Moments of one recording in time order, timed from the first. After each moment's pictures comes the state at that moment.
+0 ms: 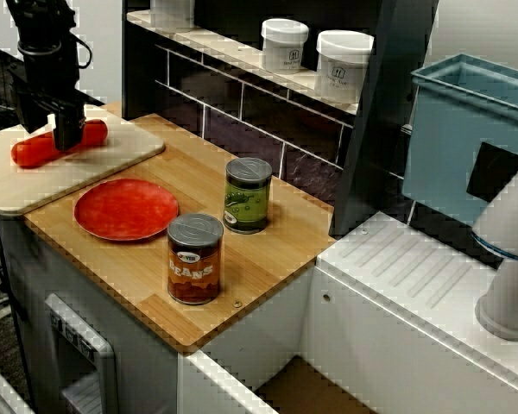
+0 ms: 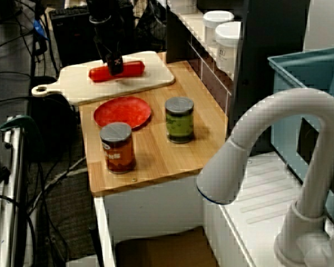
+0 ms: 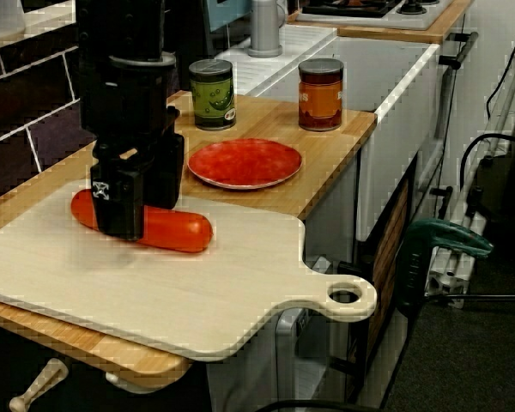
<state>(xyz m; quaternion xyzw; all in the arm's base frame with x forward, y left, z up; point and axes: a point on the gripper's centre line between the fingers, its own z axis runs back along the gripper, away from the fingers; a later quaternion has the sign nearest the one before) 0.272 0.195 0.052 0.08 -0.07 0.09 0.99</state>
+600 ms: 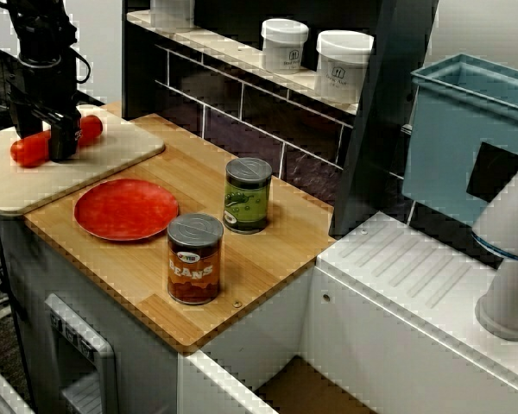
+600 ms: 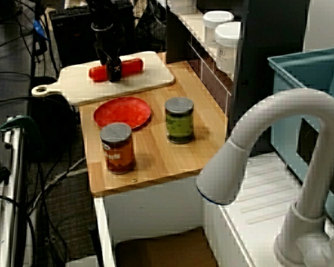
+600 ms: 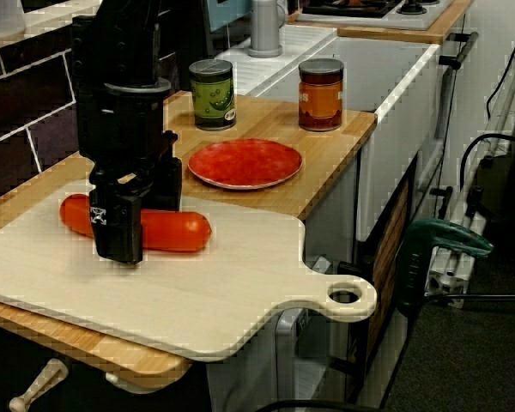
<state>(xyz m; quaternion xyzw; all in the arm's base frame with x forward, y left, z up) 0.268 0.204 0.039 0.10 -0.05 0.09 0.99</state>
